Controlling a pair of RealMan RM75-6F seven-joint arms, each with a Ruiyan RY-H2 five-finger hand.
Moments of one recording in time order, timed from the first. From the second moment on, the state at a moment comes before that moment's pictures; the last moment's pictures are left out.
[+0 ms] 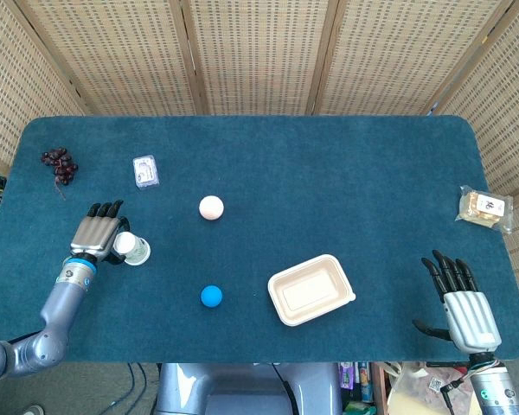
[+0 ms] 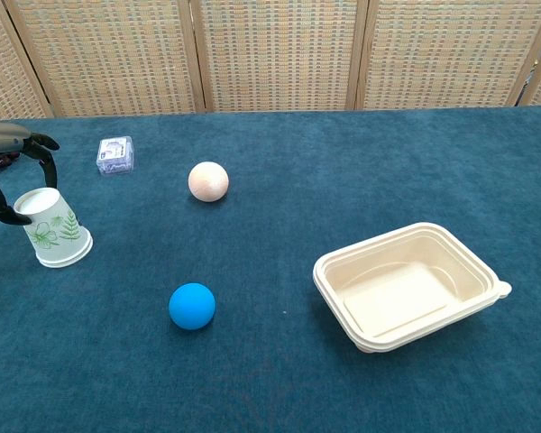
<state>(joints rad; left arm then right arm) -0.80 -1.24 -0.07 -1.72 0.53 1.01 0.66 0.10 -1.18 0.02 -1.67 -1.55 1.45 -0.08</state>
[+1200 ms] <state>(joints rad) -0.78 -0.97 -0.15 -1.95 0.60 1.06 0.52 0.09 -1.17 0.02 -1.67 -1.56 1.45 -0.08</state>
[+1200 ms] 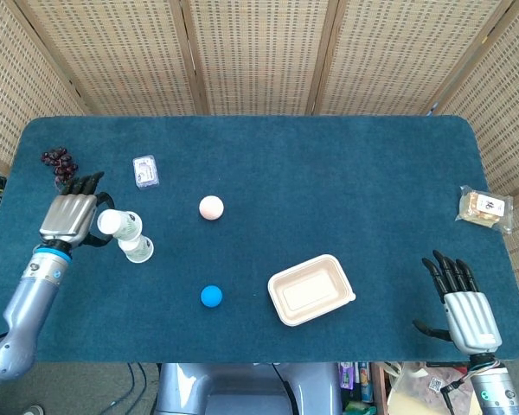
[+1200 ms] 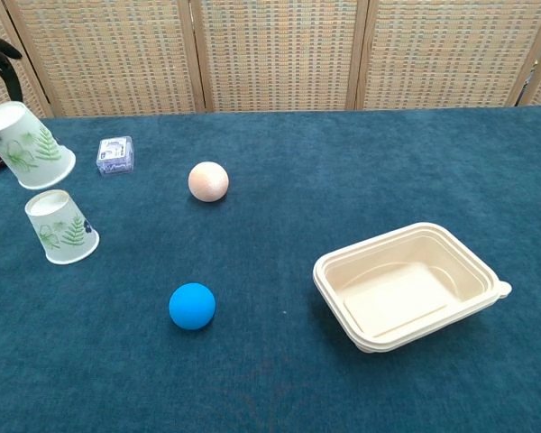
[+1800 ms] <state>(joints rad) -0.73 -0.83 -0.11 -1.85 0.60 0.87 0.40 0.09 -1.18 0.02 -1.67 -1.55 1.44 -0.10</state>
